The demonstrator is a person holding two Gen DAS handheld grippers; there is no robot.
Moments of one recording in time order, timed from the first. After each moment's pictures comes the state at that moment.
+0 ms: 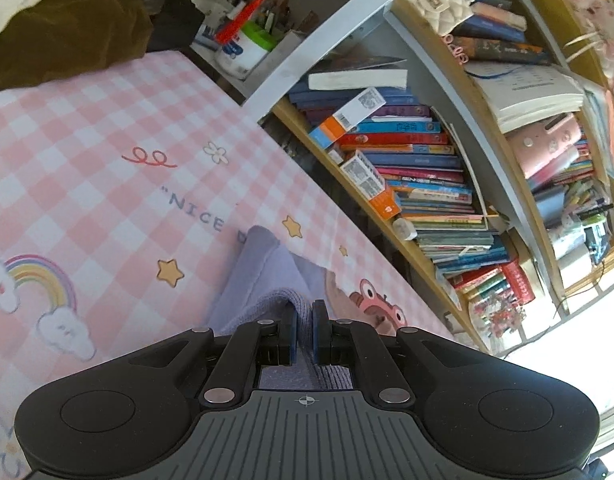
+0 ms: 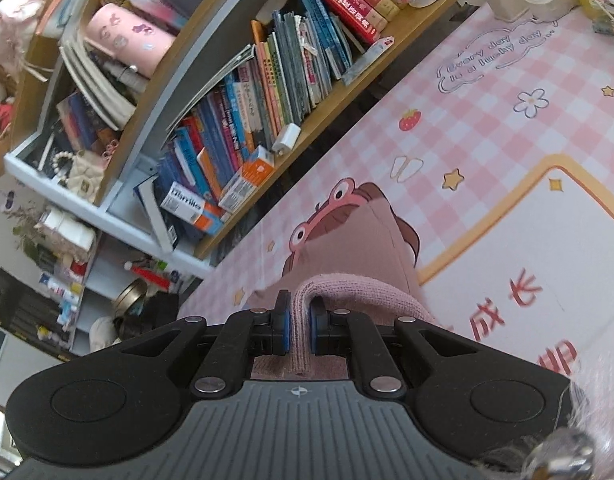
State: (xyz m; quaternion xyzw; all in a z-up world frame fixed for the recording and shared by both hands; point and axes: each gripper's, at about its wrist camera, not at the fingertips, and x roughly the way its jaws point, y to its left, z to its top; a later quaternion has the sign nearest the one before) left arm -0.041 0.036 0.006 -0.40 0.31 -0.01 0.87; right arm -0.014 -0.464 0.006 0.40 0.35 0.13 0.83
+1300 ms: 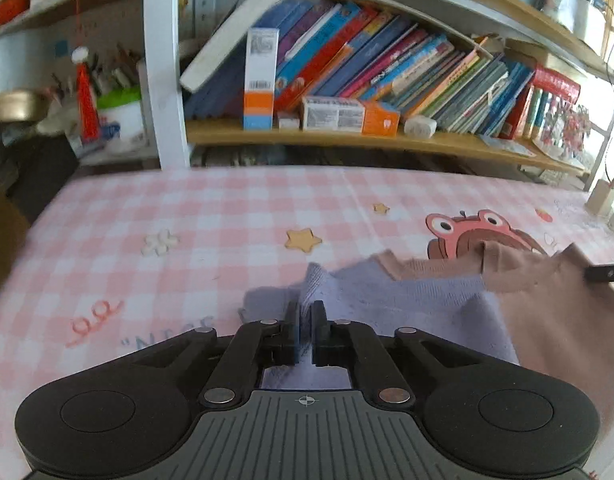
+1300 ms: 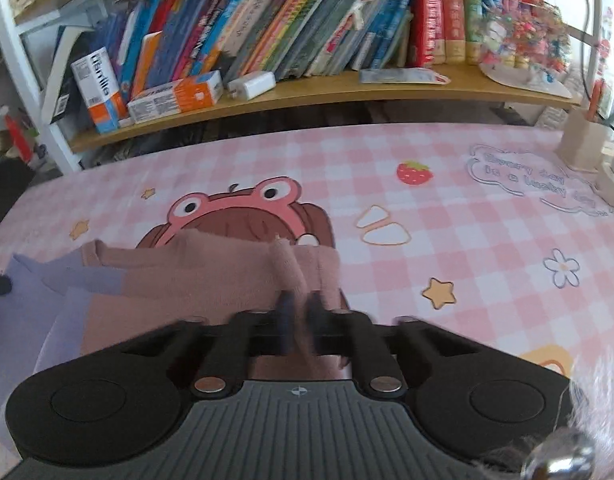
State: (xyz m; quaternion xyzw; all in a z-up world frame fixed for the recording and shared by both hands) left arm 0.056 -0.022 -0.016 -0.02 0.33 -0.05 0.94; right arm 0.086 -0.399 -0.037 0.08 0.39 0.08 0.92
